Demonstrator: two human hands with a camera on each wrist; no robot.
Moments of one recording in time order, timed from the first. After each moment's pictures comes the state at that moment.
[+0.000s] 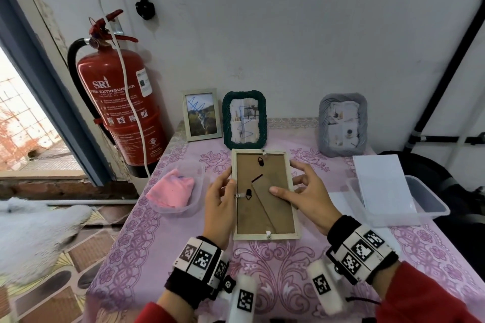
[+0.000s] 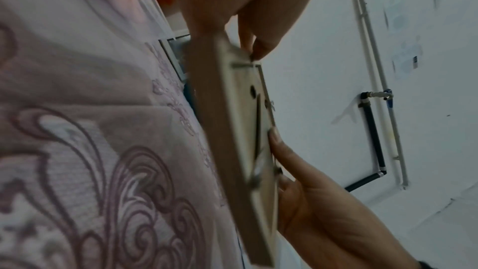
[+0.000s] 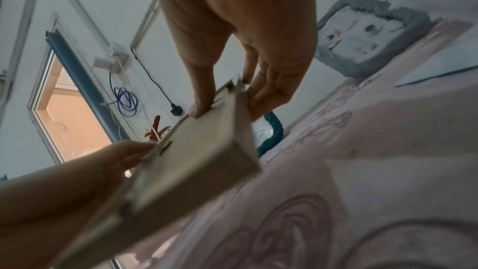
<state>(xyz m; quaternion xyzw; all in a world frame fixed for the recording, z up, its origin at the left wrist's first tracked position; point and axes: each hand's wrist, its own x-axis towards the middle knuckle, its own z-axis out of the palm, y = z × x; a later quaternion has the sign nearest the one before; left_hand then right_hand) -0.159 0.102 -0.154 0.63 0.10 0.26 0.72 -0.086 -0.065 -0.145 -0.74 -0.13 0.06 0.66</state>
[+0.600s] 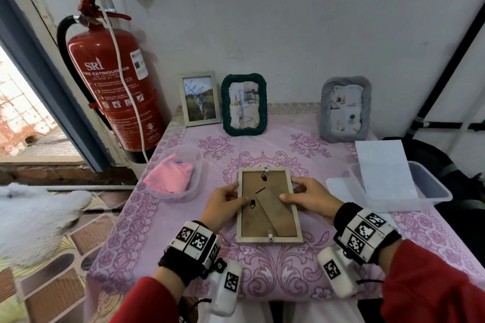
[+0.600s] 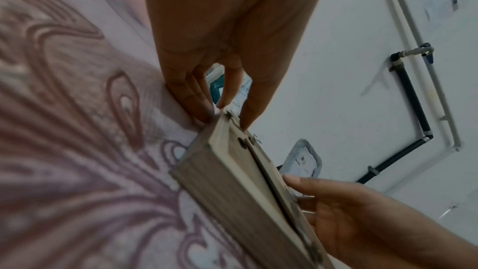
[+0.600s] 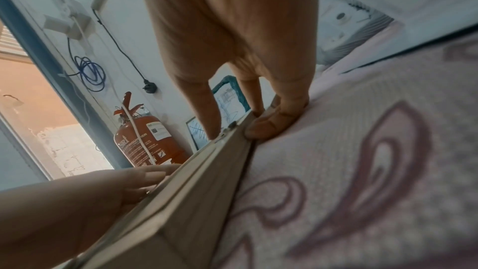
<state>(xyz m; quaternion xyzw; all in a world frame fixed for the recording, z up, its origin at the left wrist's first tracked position) -0.154 0.121 -0.188 0.76 0.16 0.03 0.63 -0.074 -0.081 -0.172 -0.79 -0.16 0.24 0.54</state>
